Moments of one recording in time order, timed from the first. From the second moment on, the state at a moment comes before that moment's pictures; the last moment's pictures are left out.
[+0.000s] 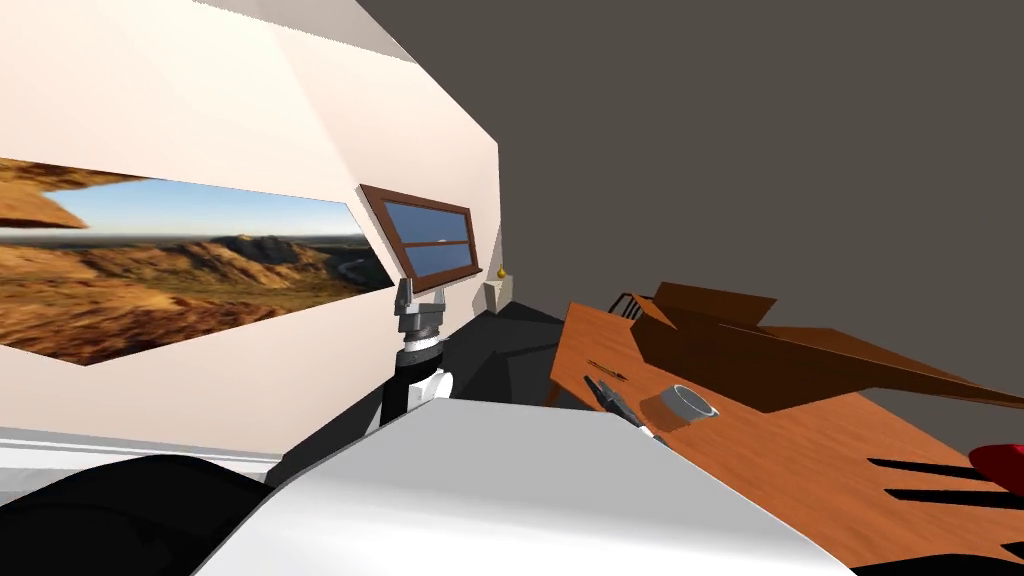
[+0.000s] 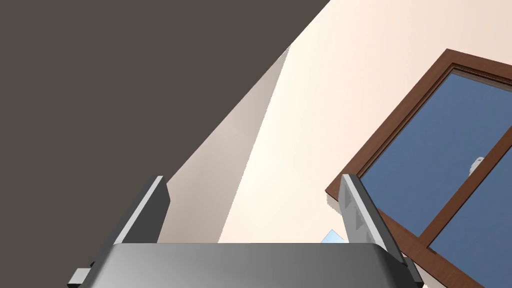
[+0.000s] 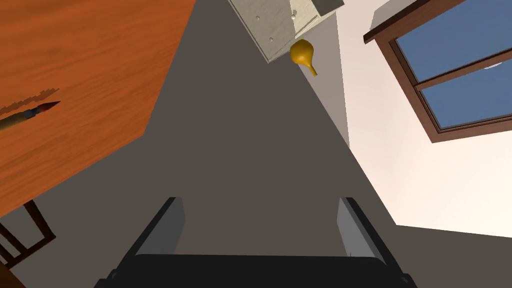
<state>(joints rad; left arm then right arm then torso) 0.47 -0.05 -0.06 -2.37 0.06 -0.54 0.01 0.61 -0.55 0.06 -1.50 0.23 -0.64 0.34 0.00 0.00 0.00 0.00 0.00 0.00</state>
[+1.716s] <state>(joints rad) 0.47 -0.05 -0.06 -2.37 0.06 -0.54 0.01 0.68 -0.76 0.17 -0.88 0.37 -0.65 0.52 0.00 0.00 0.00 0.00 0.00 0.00</state>
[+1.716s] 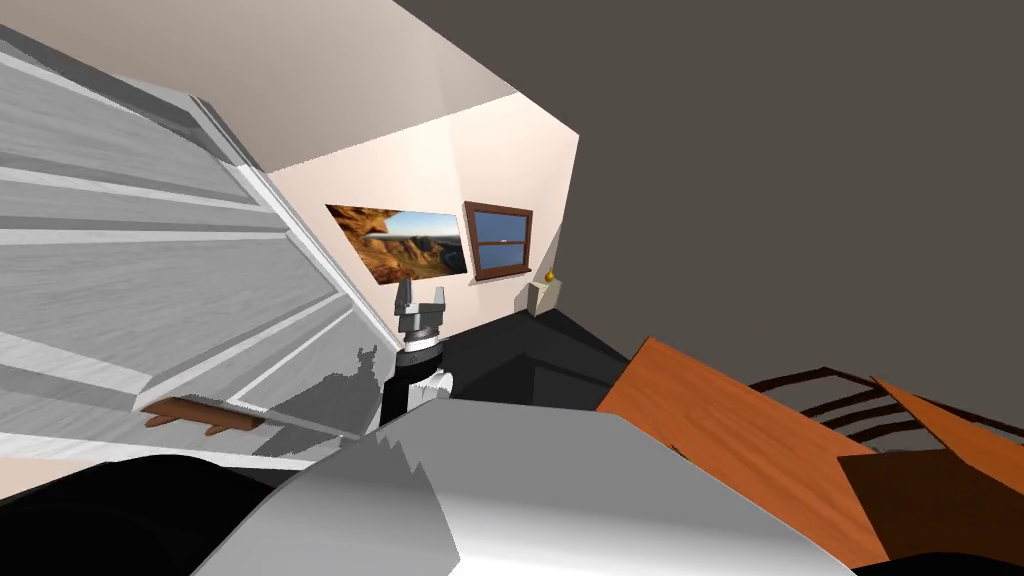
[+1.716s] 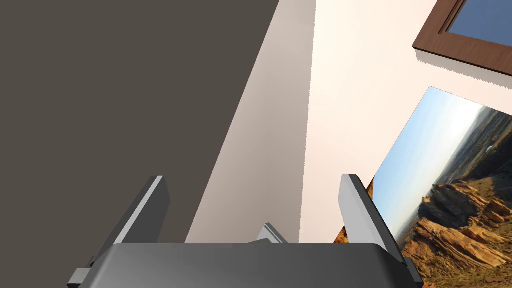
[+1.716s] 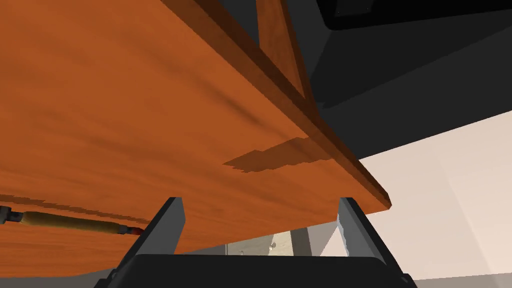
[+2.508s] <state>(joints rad) 0.47 -0.05 -0.06 -2.37 0.06 -0.54 0.01 0.71 -0.82 0.24 -0.66 0.44 -0.63 0.60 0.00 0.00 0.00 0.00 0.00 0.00</state>
